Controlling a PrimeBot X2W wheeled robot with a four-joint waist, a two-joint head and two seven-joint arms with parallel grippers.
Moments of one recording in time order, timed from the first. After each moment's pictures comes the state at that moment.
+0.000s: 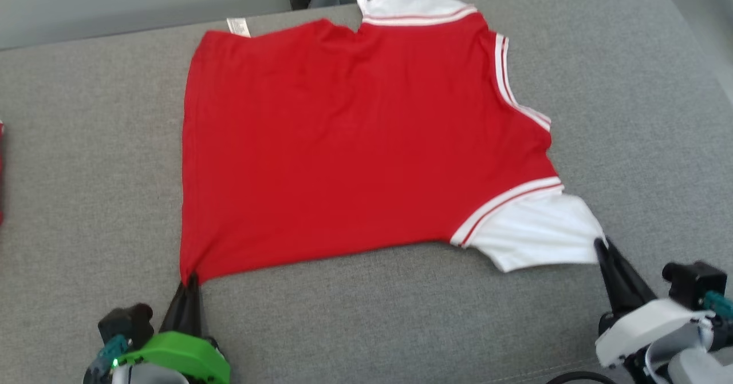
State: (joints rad) left arm -0.21 0.08 -0.02 0.63 -0.32 -0.13 -0.27; right arm -0.13 -0.34 0.18 0.36 0.51 0.13 -0.26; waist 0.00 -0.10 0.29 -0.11
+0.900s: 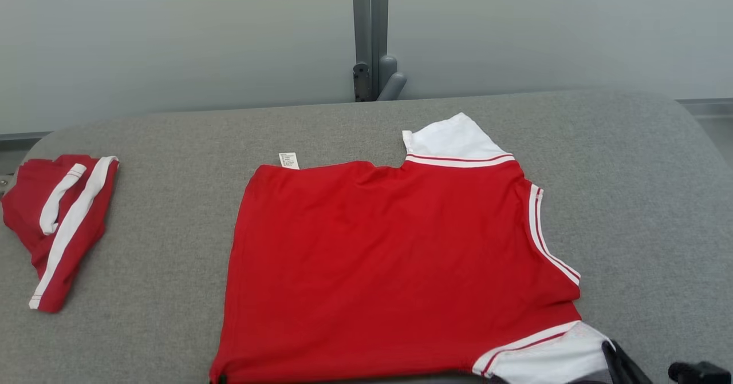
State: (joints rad) left arm 0.15 0.05 -0.05 0.51 -0.30 -0.13 -0.26; right arm 0.22 -0.28 0.14 0.34 0.47 0.13 -0.26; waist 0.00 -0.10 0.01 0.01
